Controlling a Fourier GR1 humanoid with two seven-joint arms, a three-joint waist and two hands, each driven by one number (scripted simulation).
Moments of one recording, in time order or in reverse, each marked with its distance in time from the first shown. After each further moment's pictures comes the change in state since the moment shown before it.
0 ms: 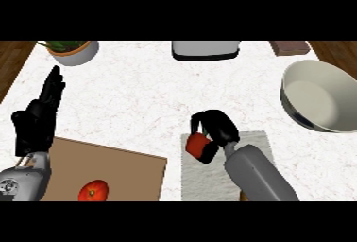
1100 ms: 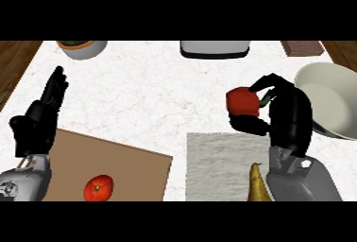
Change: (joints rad) left arm 0.009 -0.015 0.008 -0.019 0.002 -0.048 -0.027; right arm 0.126 -0.079 -0.166 -0.744 0.252 -0.309 0.723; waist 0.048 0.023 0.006
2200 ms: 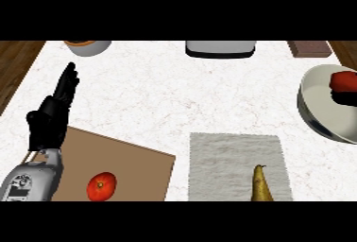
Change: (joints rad) left arm -0.044 -0.054 -0.014 0.019 -0.045 -0.008 0.007; right arm -0.122 -0.375 -0.507 0.791 -0.184 -0.260 -0.650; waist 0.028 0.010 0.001
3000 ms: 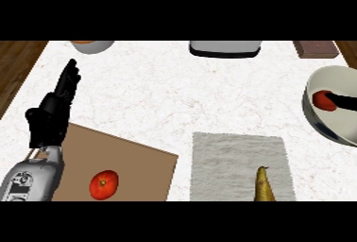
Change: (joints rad) left arm -0.021 -0.010 0.008 0.001 -0.002 -0.014 0.003; right arm -0.186 -0.046 -0.278 0.557 -0.321 0.102 -0.535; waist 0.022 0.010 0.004
